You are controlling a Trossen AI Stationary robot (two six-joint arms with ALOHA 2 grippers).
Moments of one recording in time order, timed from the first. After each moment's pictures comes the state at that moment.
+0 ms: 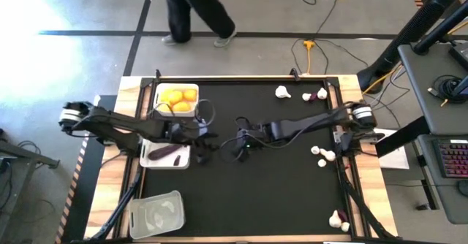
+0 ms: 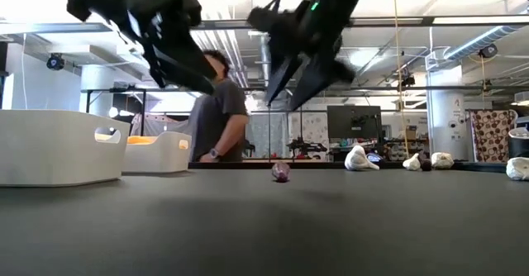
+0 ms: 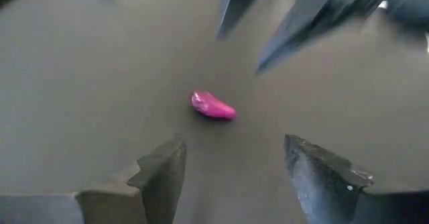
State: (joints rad) left arm -0.06 1.28 0.69 -0.05 -0.15 -0.33; right arm 0.09 1.83 1.40 -0.63 0.30 0.77
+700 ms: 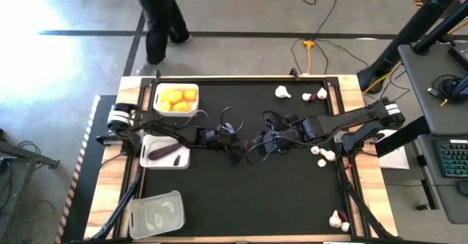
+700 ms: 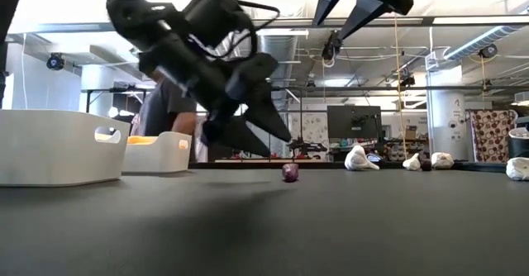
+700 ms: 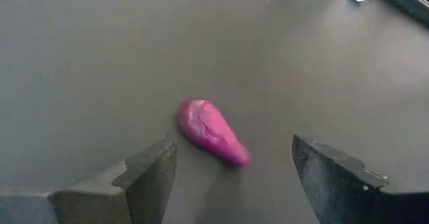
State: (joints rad) left arm -0.02 1.83 0.89 0.27 -0.17 -0.58; right arm 0.22 1.55 1.44 -0.97 0.58 1.02
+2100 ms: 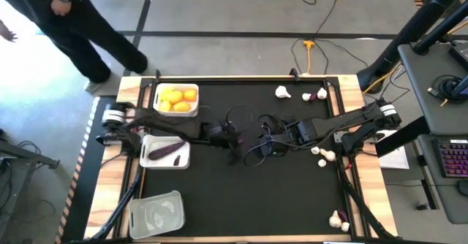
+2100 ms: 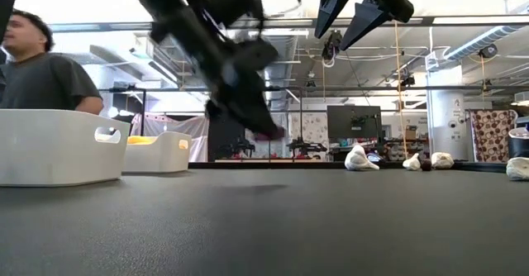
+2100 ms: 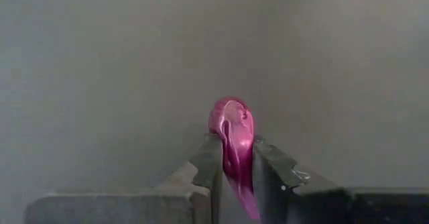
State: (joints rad) left arm -0.02 1.77 1.06 -0.13 -0.17 -0.41; right arm 0.22 1.59 1.44 -0.98 0.55 1.05
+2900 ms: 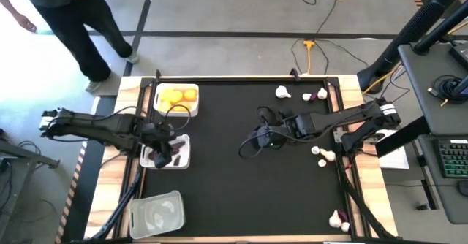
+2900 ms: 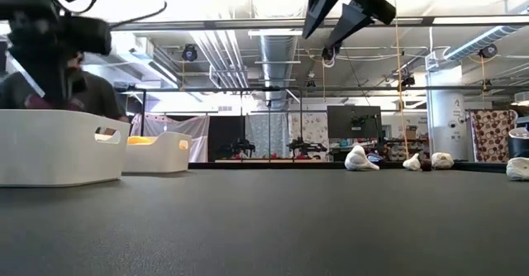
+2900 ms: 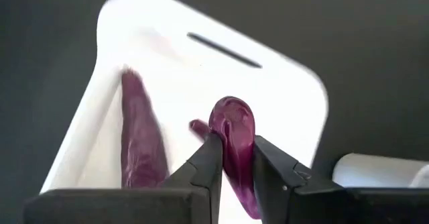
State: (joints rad) left arm -0.06 0.77 0.58 -0.91 0.09 -0.52; right arm 0.16 1.59 1.43 -0.89 0.63 0.90
